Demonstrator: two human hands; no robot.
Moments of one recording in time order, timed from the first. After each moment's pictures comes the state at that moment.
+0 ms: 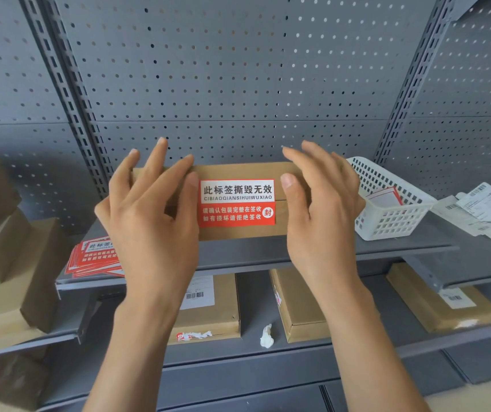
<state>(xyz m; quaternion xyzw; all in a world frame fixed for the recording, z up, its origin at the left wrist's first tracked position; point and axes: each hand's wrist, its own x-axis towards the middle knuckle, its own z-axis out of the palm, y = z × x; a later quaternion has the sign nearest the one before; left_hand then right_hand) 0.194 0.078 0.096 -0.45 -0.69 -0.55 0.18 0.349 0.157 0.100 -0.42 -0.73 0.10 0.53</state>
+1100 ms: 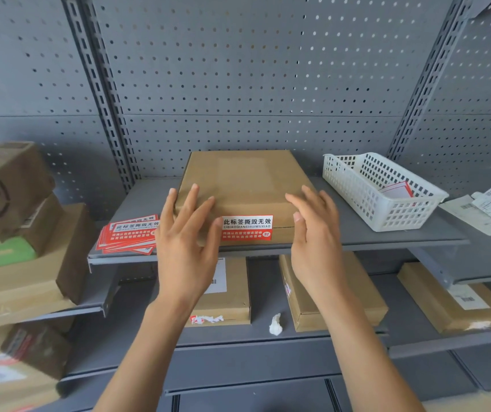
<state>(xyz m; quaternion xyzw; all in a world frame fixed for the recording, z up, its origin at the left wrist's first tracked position) 0.171 0.078 0.006 -0.53 -0.69 -0.49 0.11 0.352 0.159 0.029 -0.42 -0.77 0.15 0.45</state>
